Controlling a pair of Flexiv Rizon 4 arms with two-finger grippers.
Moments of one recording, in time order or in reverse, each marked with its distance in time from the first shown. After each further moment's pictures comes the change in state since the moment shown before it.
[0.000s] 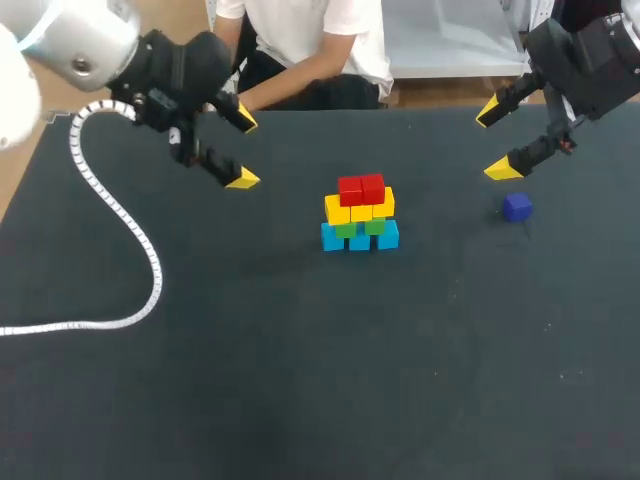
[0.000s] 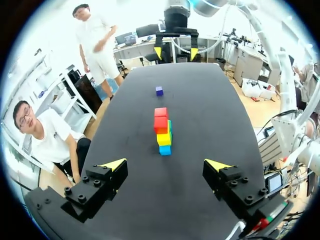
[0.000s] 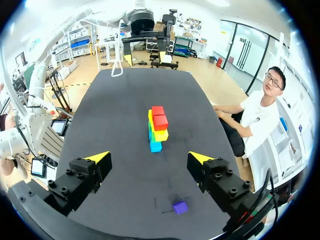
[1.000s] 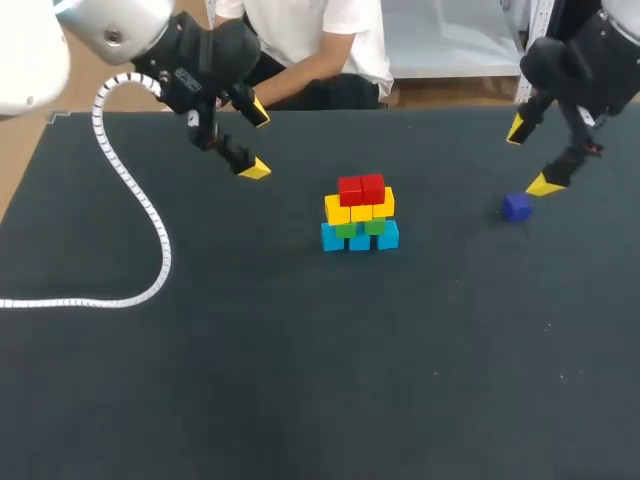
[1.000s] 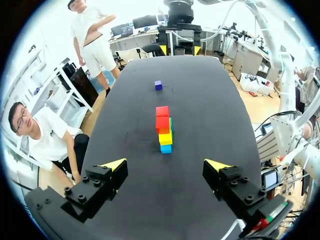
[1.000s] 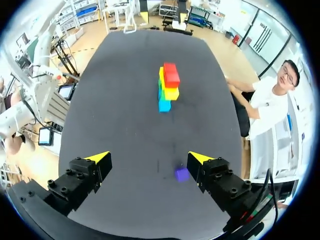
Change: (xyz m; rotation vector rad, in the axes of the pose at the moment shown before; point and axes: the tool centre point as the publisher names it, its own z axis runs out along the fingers) left arm -0.010 0.010 0.003 0.035 0.082 -0.004; right arm 0.059 0.005 -0.018 -0.076 0.341 -0.079
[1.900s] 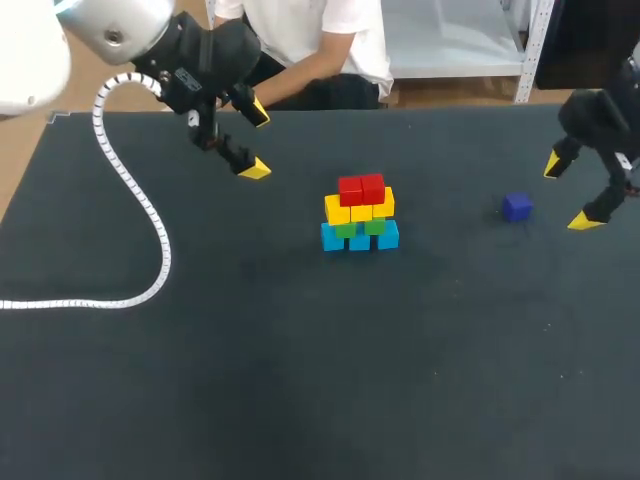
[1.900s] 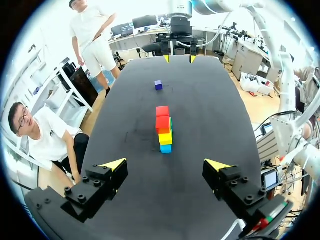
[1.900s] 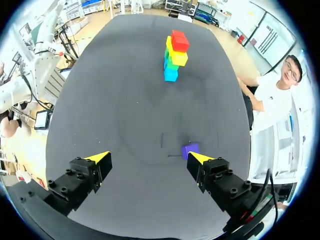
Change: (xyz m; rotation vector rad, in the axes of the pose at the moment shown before) left arm 0.000 0.000 0.000 0.000 0.001 -0.001; right arm 0.075 0.006 0.032 -0.003 0.044 -0.055
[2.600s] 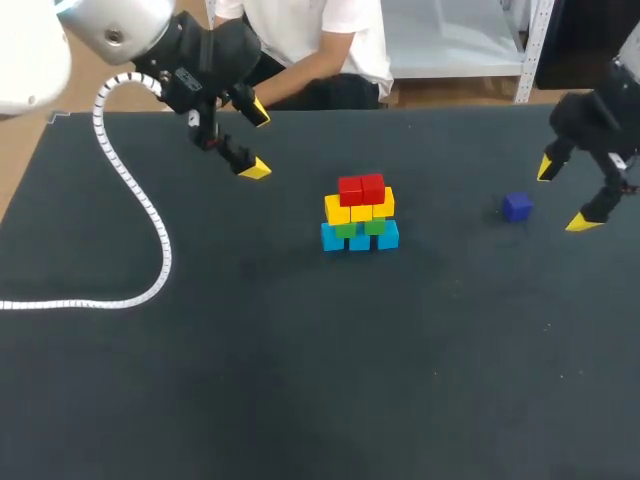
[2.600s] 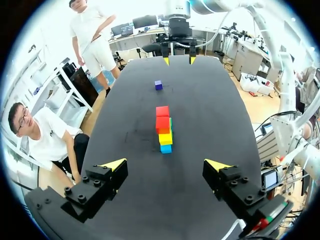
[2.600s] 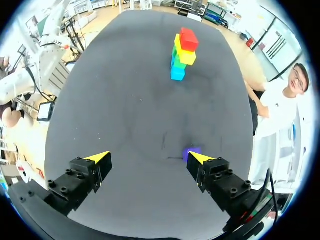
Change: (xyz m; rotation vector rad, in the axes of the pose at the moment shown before) left arm 0.000 0.000 0.000 0.000 0.000 0.000; right arm -0.002 -0.004 0.010 -0.035 0.041 -0.065
